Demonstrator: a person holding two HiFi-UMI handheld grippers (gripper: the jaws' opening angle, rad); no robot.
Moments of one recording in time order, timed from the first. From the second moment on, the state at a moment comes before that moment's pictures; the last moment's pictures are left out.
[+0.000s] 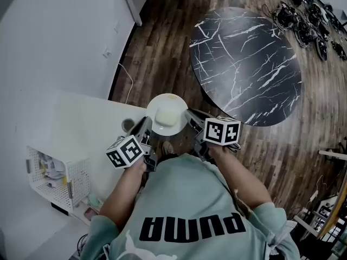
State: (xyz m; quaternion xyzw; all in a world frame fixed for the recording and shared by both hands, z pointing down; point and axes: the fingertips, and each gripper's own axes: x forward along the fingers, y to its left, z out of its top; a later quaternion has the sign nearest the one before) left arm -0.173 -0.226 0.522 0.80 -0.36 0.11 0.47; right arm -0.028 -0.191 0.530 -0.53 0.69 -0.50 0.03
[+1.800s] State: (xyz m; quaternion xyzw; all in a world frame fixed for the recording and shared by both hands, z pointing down) left arm 0.175 -0.109 0.510 0.87 -0.18 0.21 0.41; right arm 0.292 -0.014 0.526 -0.67 0.54 -0.46 0.20
